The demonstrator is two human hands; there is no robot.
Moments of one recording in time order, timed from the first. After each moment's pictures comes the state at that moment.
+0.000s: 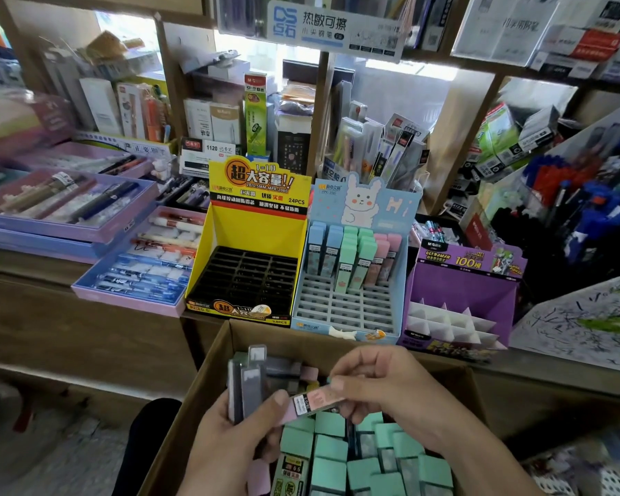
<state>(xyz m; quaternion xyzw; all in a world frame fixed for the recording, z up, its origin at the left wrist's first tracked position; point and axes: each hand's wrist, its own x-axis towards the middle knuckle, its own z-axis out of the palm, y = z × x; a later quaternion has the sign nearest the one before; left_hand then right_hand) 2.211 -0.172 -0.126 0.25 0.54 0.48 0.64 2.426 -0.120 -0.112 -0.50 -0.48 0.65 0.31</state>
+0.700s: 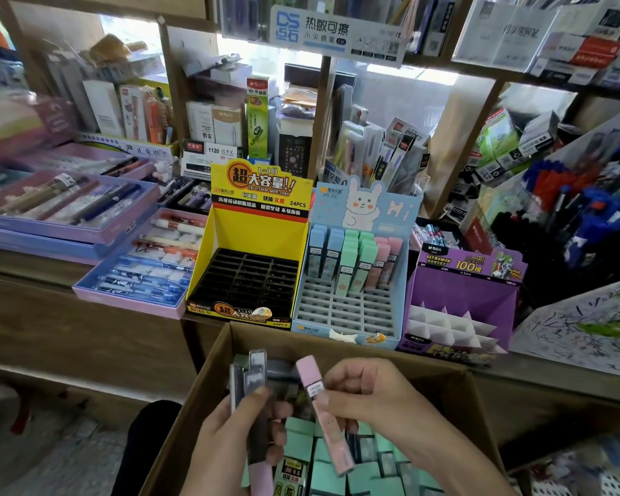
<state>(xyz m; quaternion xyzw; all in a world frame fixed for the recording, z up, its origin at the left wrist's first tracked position) 2.212 -0.175 -0.117 0.21 0.52 0.49 0.66 2.410 -0.128 -0.117 -0.52 -0.53 0.62 0.27</state>
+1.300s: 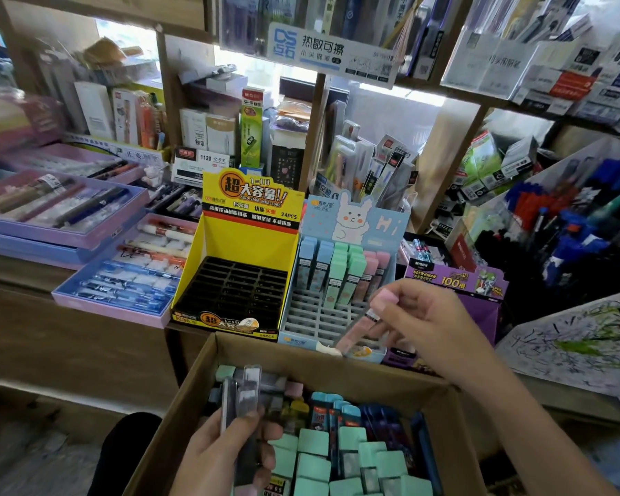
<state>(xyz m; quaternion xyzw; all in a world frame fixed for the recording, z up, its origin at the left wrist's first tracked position) 2.212 -0.172 -0.120 0.20 0.49 0.49 0.69 2.466 -0.080 -0.044 -0.52 -0.67 0.36 0.38</state>
